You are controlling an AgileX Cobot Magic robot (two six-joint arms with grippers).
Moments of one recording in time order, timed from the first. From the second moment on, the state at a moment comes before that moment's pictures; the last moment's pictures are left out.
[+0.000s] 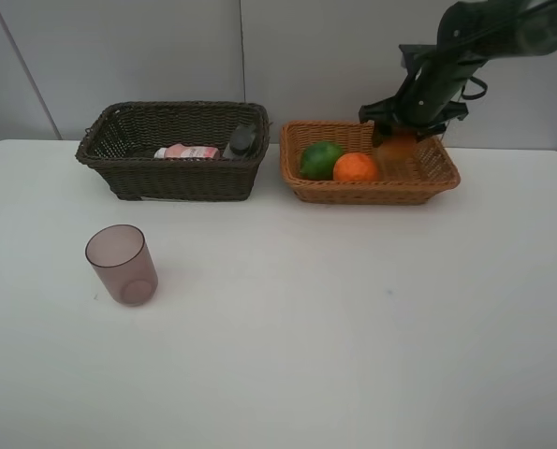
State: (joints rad) left arm -0.06 -0.01 -0.50 0.01 1.06 -0.07; right arm 0.20 2.18 -1.72 -0.11 0.71 0.14
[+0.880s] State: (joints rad) left arm -0.06 -0.01 -0.50 0.01 1.06 -0.07; right arm 0.19 2.17 -1.72 -0.10 0.77 0.17
